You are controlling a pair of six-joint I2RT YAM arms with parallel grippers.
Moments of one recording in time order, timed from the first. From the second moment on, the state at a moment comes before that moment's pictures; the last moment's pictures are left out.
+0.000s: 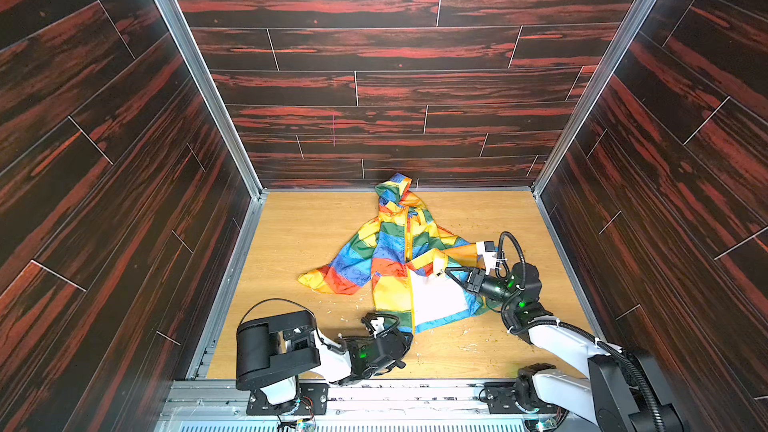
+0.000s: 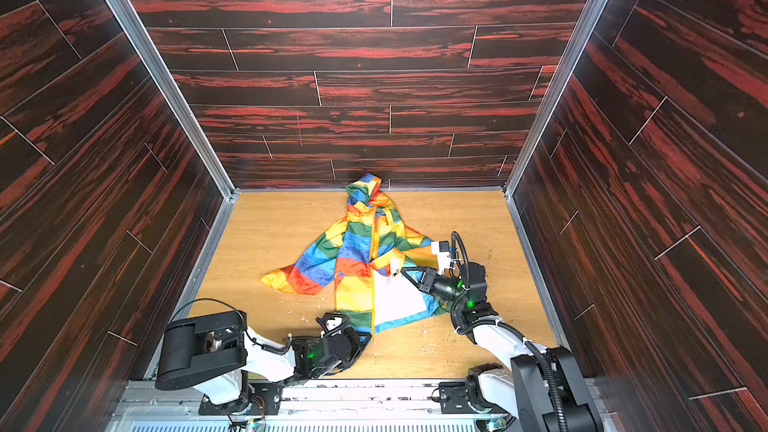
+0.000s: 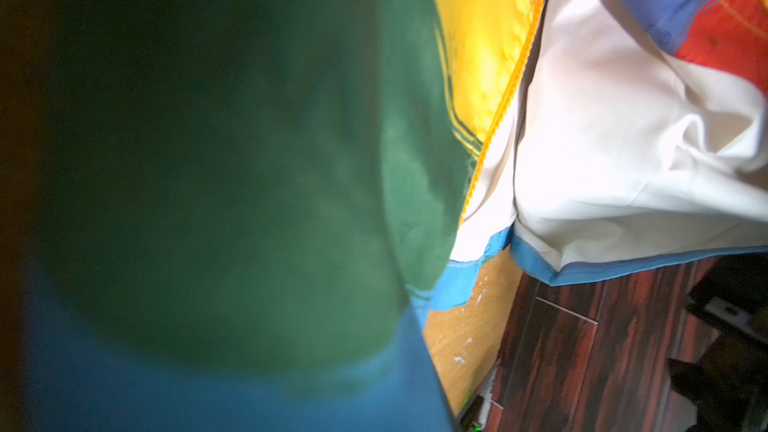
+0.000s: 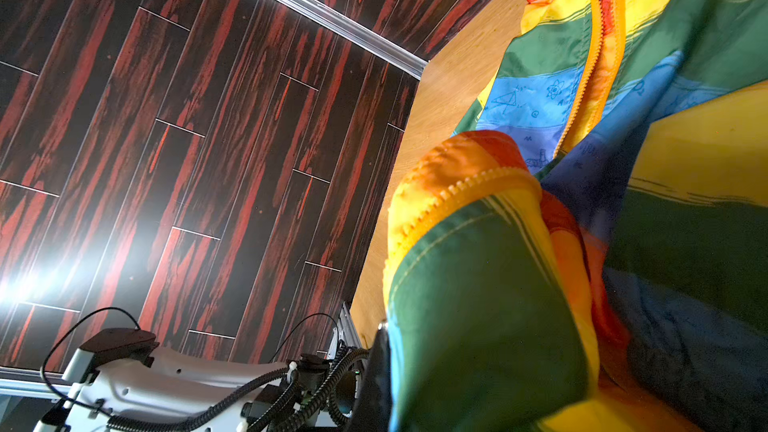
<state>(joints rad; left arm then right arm) -1.27 1.65 0.34 0.68 -0.32 -1.82 0.25 1.17 0.30 0.72 -0.85 0.99</state>
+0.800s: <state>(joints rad) -1.18 1.19 0.34 0.46 -0.24 -1.62 0.24 1.22 0.31 0.68 -0.86 0.97</state>
